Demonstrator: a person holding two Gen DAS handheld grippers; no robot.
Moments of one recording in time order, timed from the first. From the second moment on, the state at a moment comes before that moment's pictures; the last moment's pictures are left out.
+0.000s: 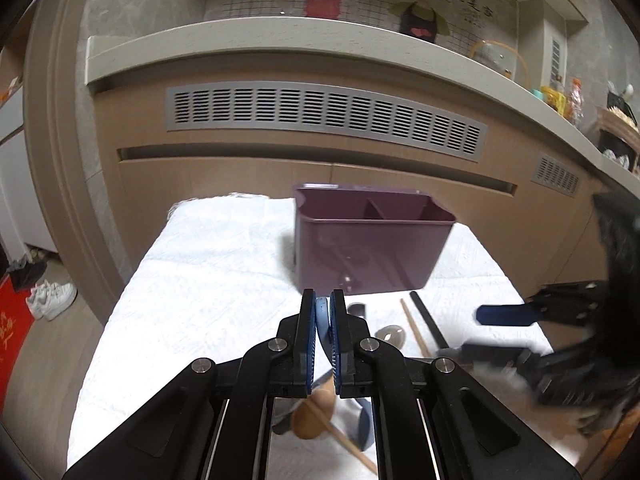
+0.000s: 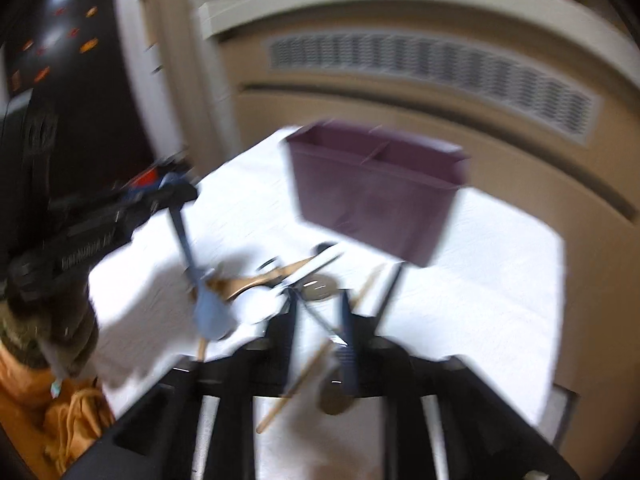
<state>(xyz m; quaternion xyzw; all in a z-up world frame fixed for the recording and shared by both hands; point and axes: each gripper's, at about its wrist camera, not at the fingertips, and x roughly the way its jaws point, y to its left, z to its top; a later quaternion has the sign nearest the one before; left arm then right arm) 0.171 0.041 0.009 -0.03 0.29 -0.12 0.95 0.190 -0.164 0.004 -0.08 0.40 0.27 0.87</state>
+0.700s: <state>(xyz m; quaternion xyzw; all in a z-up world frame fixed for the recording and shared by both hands) 0.179 0.068 0.001 -0.07 0.32 -0.14 0.94 0.242 -0.071 -0.062 -0.19 0.45 0.35 0.80</state>
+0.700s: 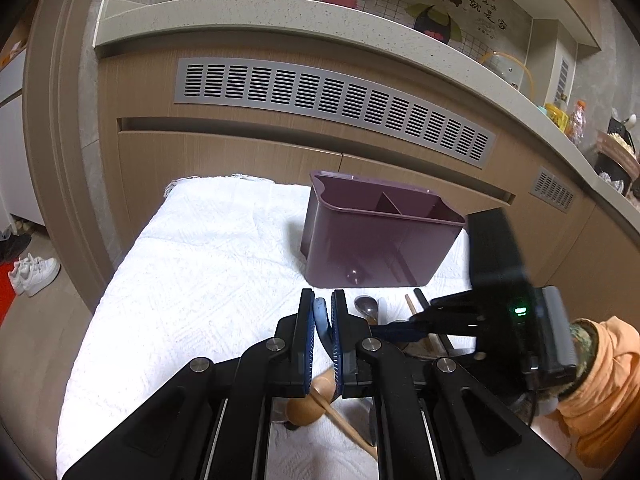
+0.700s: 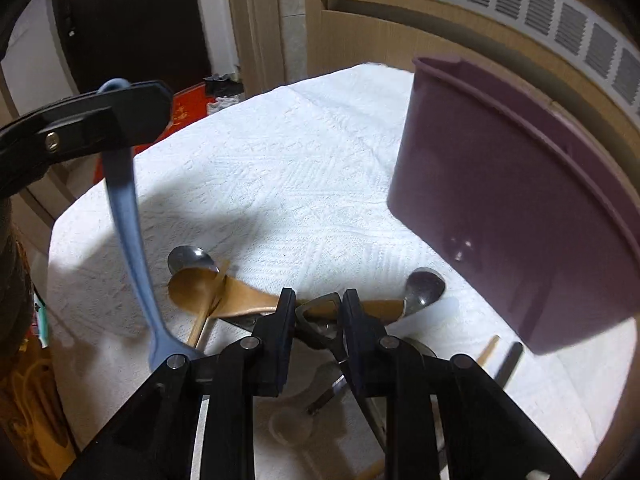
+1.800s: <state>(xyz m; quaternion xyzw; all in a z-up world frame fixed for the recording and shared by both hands) 0.169 0.009 -0.017 -0.02 0.38 -0.19 0.91 0.179 -0.178 0.046 -0.07 0.36 0.23 0.90</state>
